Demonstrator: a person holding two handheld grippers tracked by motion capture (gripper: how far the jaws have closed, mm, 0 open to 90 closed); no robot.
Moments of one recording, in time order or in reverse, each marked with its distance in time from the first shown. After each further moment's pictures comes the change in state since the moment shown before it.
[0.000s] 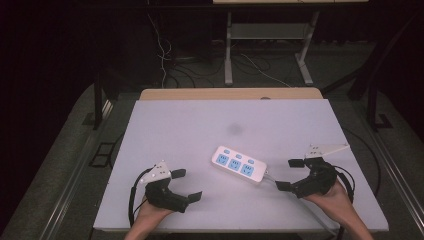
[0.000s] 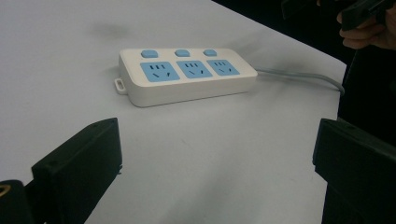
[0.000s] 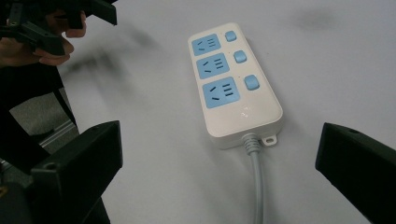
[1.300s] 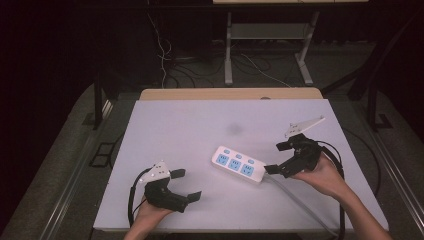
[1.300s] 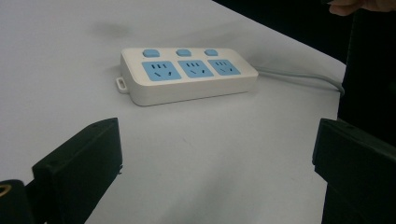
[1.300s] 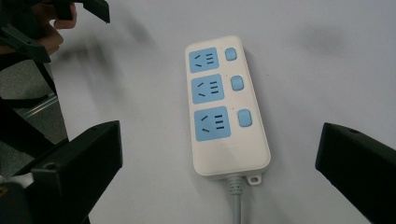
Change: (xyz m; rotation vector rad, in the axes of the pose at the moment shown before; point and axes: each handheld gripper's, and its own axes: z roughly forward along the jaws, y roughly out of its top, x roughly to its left) left arm 0.002 0.000 -0.001 -0.002 0.000 -0.007; right arm -0.007 0.062 0.022 0.142 0.013 -0.102
